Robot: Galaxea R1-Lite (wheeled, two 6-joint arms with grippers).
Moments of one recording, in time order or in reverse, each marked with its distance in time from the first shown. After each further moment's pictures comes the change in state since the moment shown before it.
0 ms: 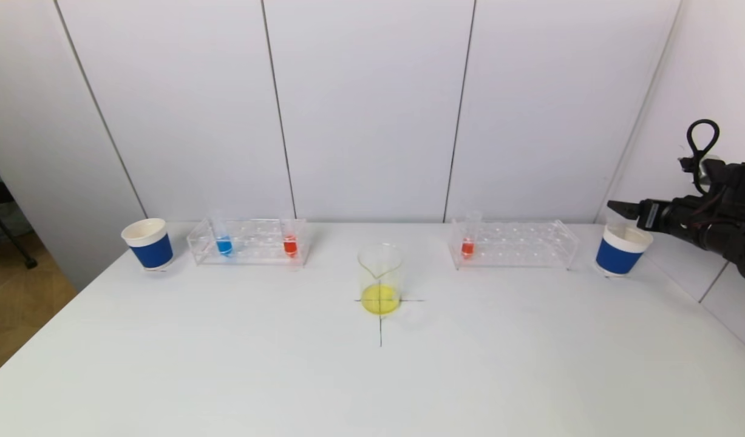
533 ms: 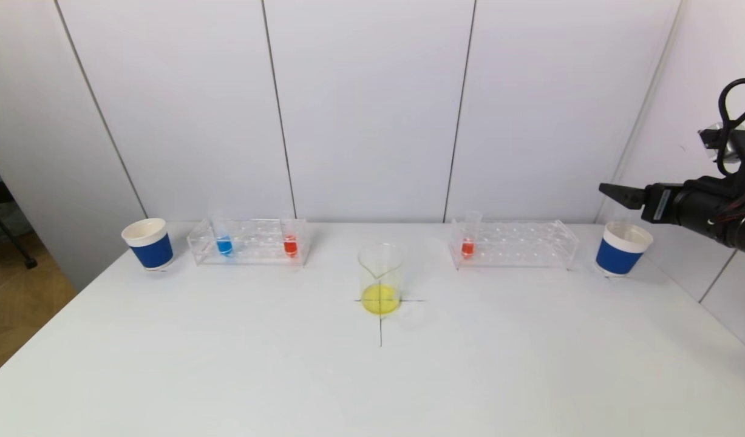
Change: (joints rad) left arm 0.000 0.000 0.000 0.000 0.000 0.000; right arm 0.136 -0.354 0.258 0.000 0.018 0.009
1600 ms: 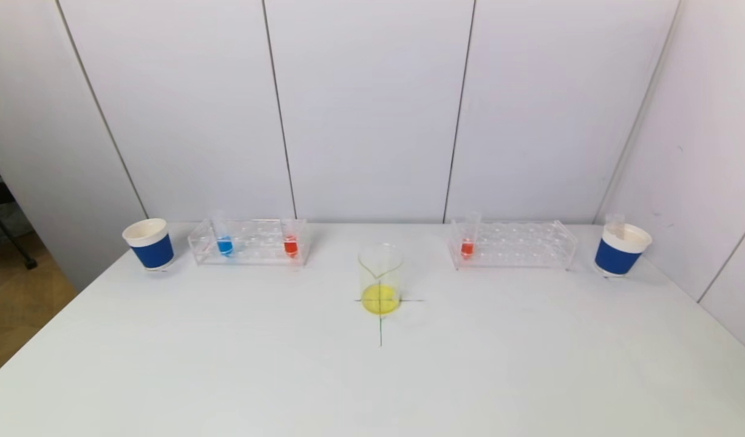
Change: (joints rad) left arm 0.000 0.000 0.000 0.000 0.000 0.000; right arm 0.068 -1.136 0.577 0.278 -0.027 0.002
